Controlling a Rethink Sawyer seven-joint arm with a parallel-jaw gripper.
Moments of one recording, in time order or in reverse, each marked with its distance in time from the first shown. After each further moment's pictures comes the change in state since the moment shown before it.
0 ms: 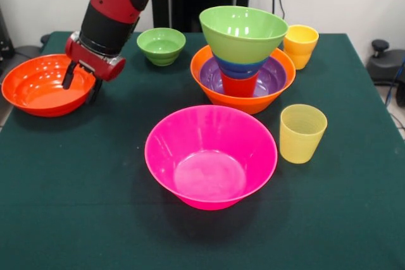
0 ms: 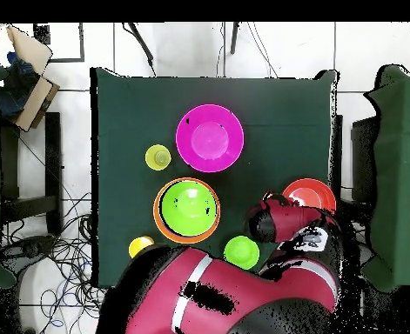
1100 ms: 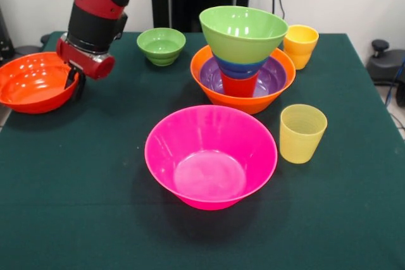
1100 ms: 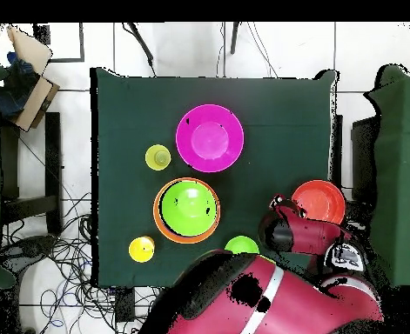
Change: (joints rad) arm -0.168 -0.060 0.117 0.078 -0.007 -0.095 0.000
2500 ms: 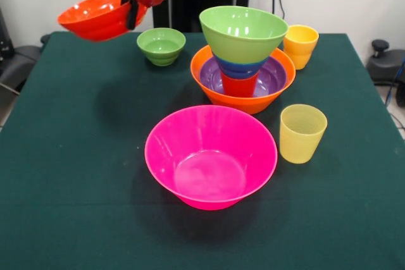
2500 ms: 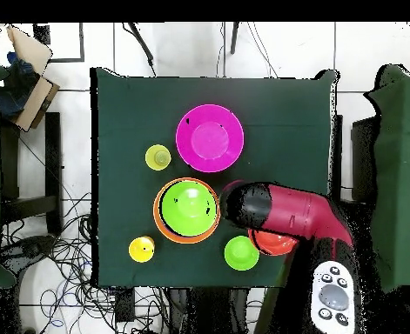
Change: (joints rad) arm 0.155 -0.413 0.097 0.061 0.188 0.737 0.000
